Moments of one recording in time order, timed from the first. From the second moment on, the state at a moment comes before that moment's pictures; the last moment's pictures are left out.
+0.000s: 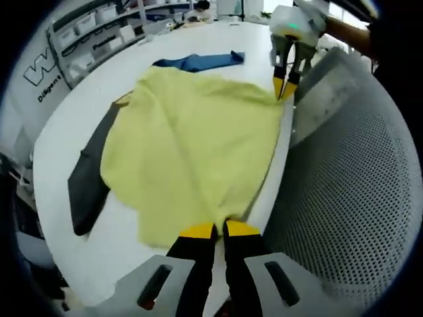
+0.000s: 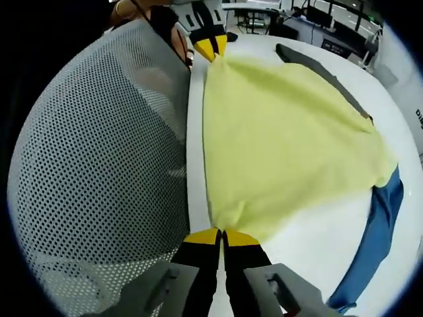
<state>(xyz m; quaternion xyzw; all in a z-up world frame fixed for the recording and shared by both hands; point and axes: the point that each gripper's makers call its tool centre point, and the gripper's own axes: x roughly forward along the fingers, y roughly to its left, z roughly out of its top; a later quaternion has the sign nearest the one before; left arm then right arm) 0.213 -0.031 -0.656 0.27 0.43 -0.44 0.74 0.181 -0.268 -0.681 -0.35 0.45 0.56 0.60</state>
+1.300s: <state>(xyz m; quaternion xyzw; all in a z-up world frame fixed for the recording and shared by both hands) 0.245 -0.060 -0.614 0.19 0.38 -0.45 0.79 0.256 -0.267 -0.602 -0.03 0.41 0.45 0.79</state>
